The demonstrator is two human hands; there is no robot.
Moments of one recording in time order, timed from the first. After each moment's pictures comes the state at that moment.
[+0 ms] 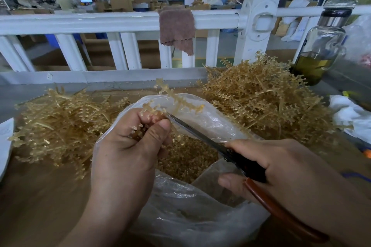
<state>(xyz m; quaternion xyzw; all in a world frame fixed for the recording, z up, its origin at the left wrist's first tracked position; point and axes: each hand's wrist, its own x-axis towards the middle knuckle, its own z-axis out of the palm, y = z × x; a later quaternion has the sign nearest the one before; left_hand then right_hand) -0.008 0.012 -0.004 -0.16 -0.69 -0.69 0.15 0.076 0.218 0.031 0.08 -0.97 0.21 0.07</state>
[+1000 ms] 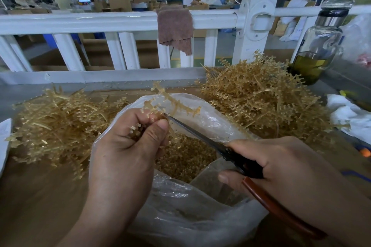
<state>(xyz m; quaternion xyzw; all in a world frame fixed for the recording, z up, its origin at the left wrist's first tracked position) -0.009 0.010 -0.006 -0.16 -0.70 -0.68 0.16 0.073 0.220 0.029 0.10 -0.97 0.17 0.12</state>
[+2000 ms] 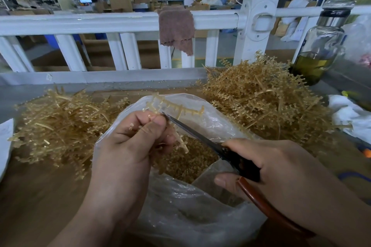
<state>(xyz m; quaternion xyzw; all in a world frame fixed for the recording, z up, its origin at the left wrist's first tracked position) -0.017 0.010 -0.006 -0.15 -0.57 -0.80 0.00 0.073 0.214 0.027 0.07 -0.98 0.17 0.09</state>
